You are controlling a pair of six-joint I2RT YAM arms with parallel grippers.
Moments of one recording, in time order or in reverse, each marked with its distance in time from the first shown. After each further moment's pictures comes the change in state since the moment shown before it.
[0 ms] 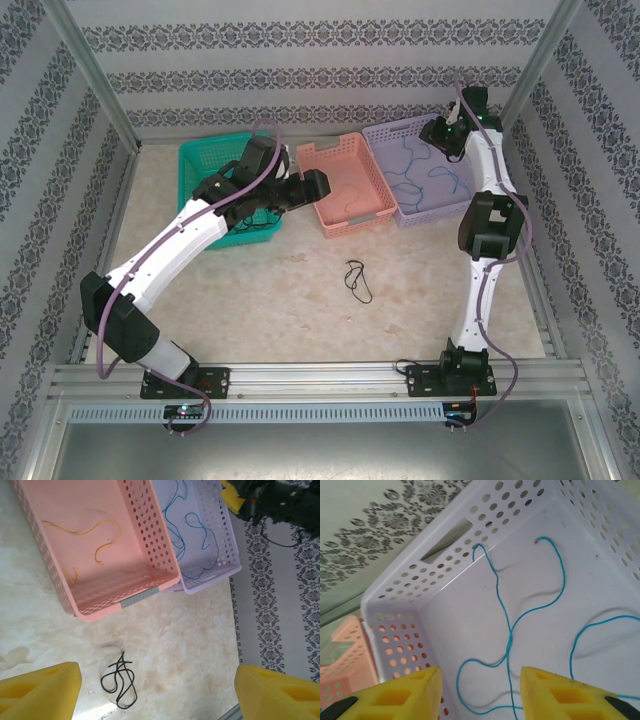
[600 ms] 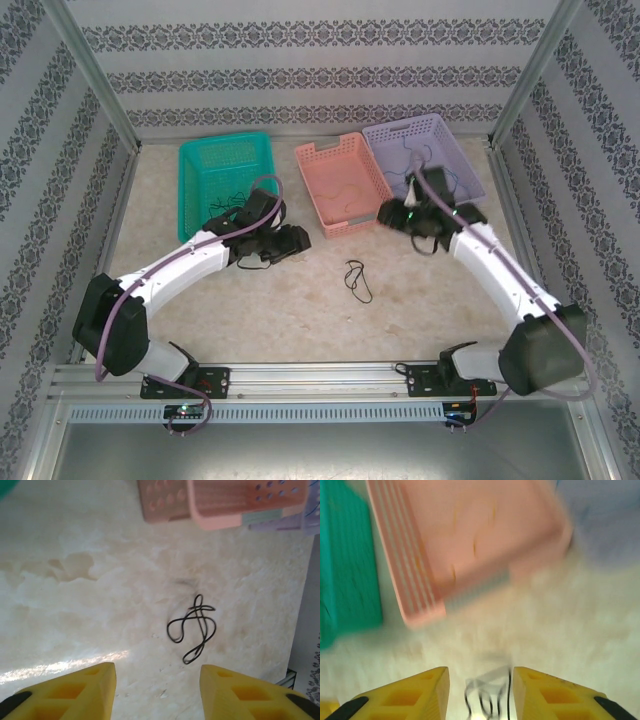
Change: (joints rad) left arm -0.001 -0.080 -0.475 0.149 0.066 -0.100; right arm 0.461 -1.083 -1.290 0.171 0.180 0.201
